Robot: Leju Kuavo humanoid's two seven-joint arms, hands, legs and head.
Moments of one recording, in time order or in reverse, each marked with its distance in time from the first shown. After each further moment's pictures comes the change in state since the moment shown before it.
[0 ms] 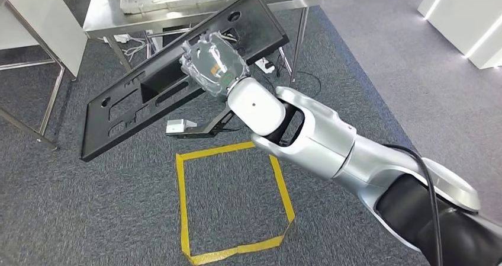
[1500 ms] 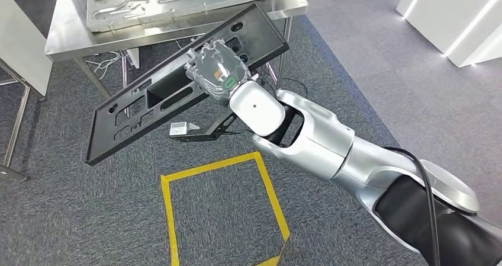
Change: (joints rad) left arm 0.000 0.003 -0.021 0.001 0.002 0.000 0.014; right arm 0.017 -0.005 0.011 0.025 -0.050 0.009 0.003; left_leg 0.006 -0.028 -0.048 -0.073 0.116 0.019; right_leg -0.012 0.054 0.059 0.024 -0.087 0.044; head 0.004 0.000
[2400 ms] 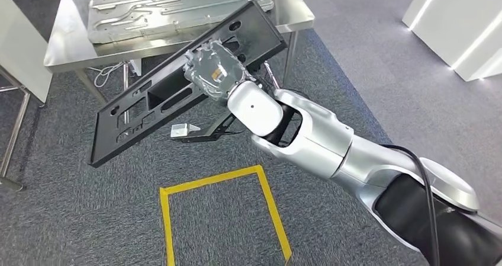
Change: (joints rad) left arm -0.002 -0.002 -0.007 0.000 0.001 -0.006 -0.007; right arm -0.012 0.000 0.018 0.010 0.024 0.014 -0.019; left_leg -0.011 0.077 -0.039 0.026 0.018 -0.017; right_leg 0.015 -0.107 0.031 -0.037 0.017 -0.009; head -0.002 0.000
